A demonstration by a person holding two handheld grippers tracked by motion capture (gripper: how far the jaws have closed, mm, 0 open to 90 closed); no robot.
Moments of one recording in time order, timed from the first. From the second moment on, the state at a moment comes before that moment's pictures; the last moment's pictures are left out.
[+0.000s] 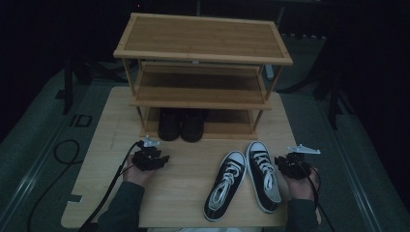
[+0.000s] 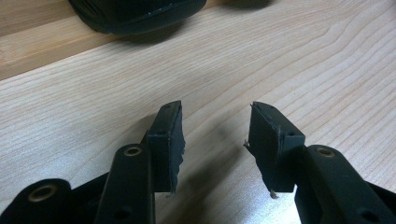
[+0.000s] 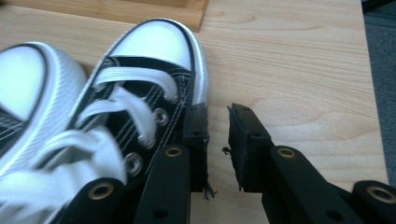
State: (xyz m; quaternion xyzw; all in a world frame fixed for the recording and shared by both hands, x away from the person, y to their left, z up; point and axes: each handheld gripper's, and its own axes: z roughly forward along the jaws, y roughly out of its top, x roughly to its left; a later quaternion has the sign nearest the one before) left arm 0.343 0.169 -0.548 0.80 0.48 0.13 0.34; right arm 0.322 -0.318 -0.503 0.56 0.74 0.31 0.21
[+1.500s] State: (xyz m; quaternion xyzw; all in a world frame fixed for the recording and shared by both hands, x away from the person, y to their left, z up) left arm 0.341 0.166 -0.548 0.80 0.48 0.13 0.34; right arm 0.277 -0.296 -0.480 0.51 0.81 0.24 0.15
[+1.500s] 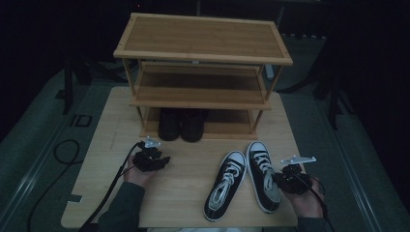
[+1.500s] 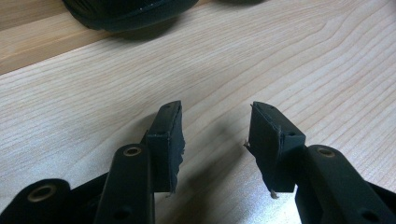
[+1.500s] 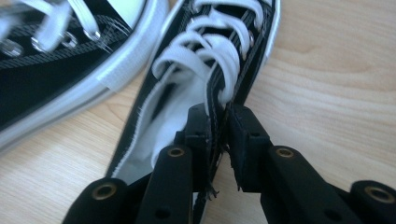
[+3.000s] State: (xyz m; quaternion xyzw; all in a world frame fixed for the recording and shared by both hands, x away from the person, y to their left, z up) left arm 0.342 0.166 -0.550 0.80 0.48 0.13 0.33; right arm 0.313 -0.304 -0.463 0.51 0.81 0.22 0.17
